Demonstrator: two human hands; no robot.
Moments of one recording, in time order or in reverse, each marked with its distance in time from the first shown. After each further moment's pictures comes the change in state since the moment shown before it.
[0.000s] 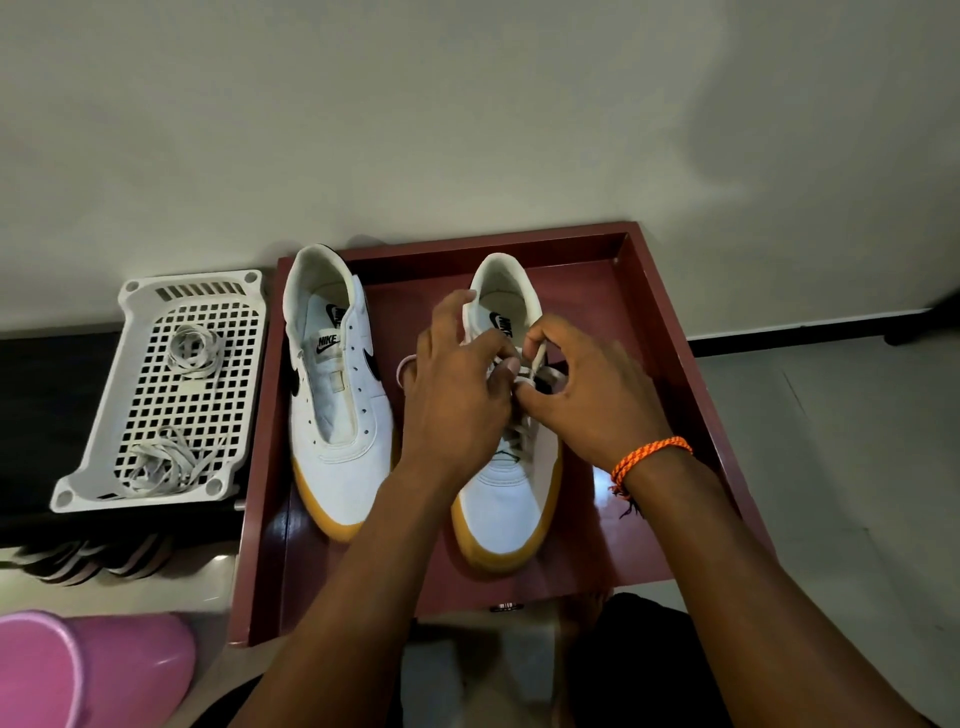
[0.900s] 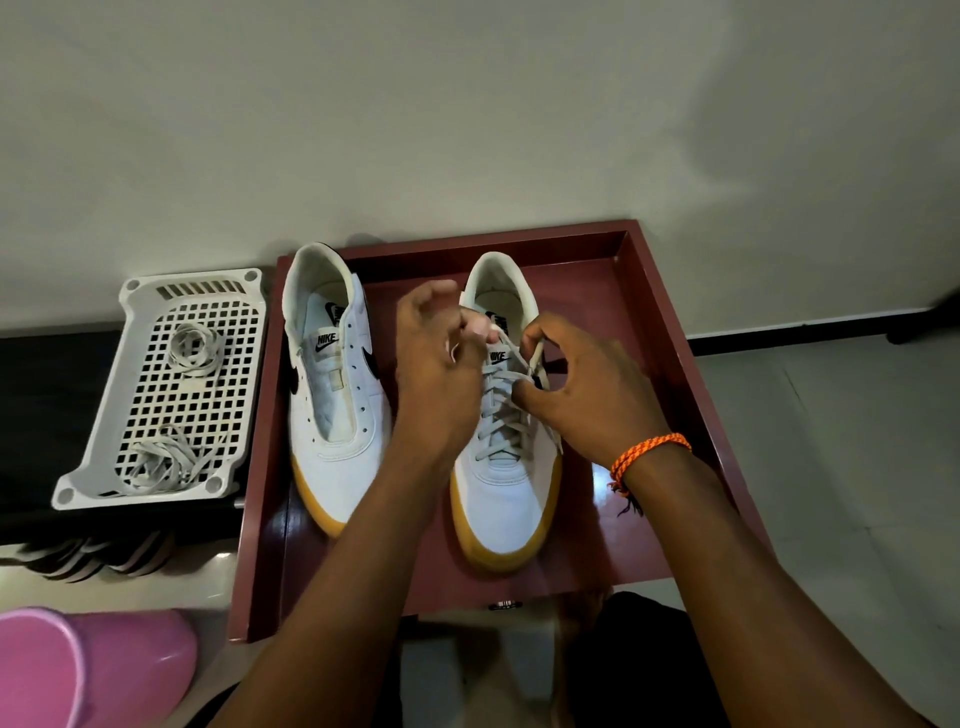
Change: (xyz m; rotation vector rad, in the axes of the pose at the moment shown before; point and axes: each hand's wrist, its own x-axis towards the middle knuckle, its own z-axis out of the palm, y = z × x) left_hand 0.010 0.000 -0.003 -0.615 0.232 -0.106; right_hand 0.003 0.002 0.001 0.047 -0.016 0.000
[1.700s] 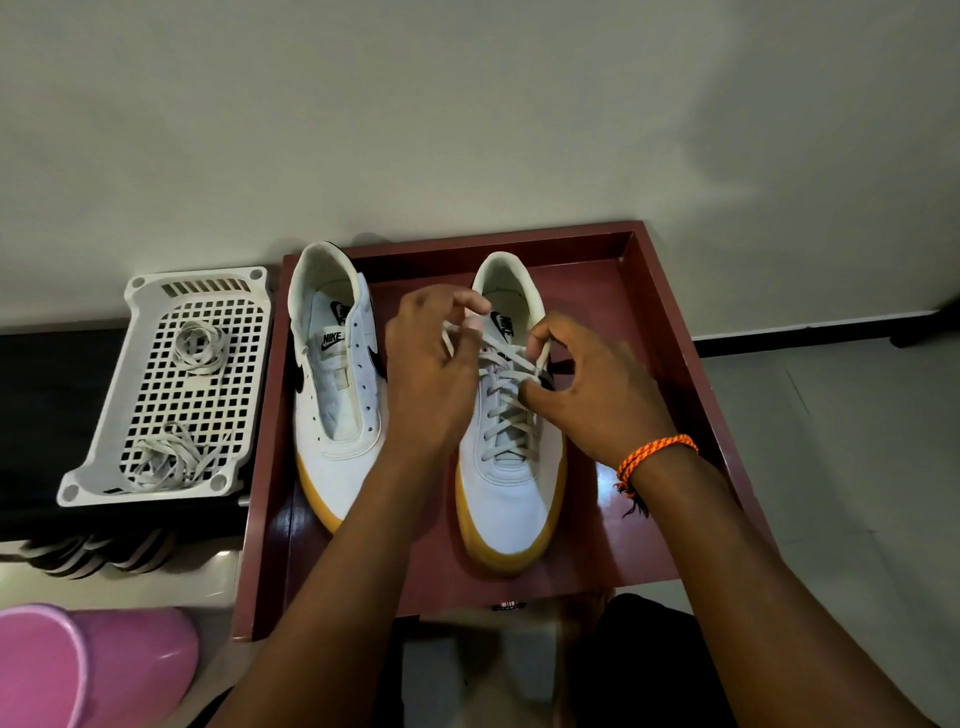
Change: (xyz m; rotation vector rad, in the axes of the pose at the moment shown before) left_hand 0.005 -0.007 -0.013 0.232 -0.002 0.114; right_hand -0.002 0.001 0.000 0.032 0.009 0.010
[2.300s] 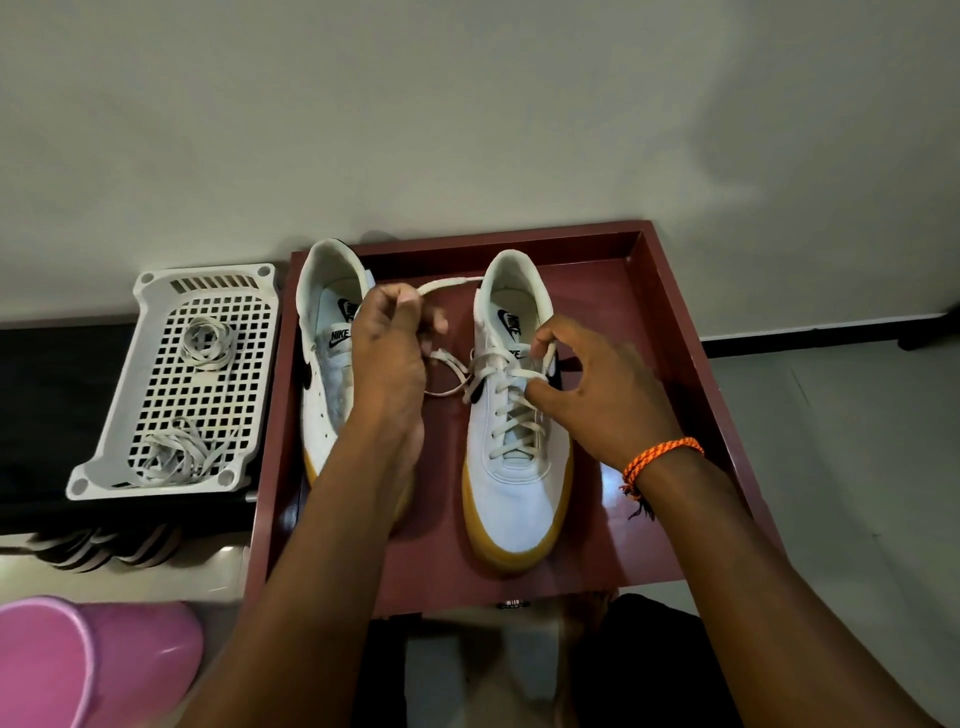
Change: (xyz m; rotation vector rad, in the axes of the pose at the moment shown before) left_hand 0.013 0.014 -0.024 -0.601 0.145 -0.474; right_hand 0.000 -0.001 0.003 0.038 0.002 -0.009
